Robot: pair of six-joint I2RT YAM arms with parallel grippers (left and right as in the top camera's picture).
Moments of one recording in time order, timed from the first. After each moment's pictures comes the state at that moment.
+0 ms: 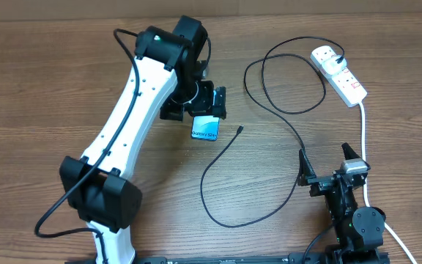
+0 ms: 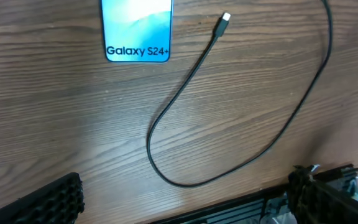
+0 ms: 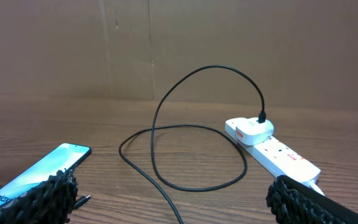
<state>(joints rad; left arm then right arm) -0.42 1.99 2.02 -1.55 0.26 -0.37 0.11 0.02 0.02 -0.03 -0.04 0.01</state>
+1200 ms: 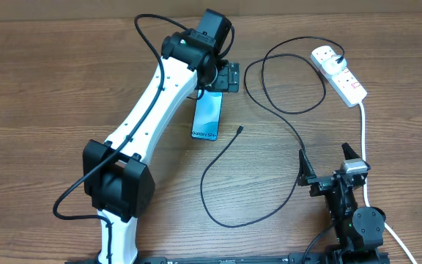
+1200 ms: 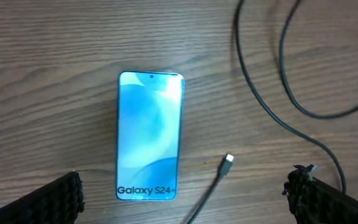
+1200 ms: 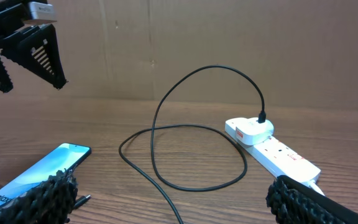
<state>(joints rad) -0.47 2.09 2.02 -1.13 0.00 -0.45 0.11 0.02 0.02 -0.04 -0.04 0.01</state>
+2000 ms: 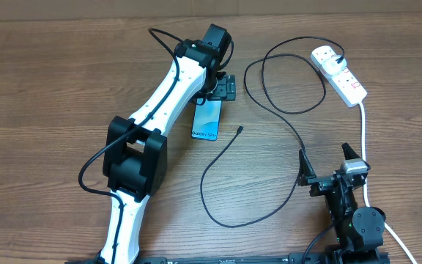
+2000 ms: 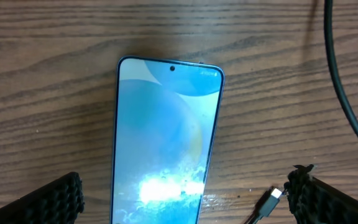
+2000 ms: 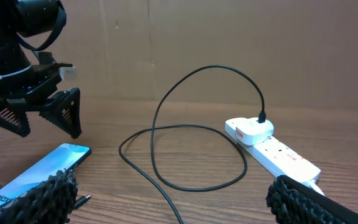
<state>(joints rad) -0.46 2.28 2.02 -1.10 0.00 -0.47 0.11 0.02 0.02 -0.03 -0.04 0.01</state>
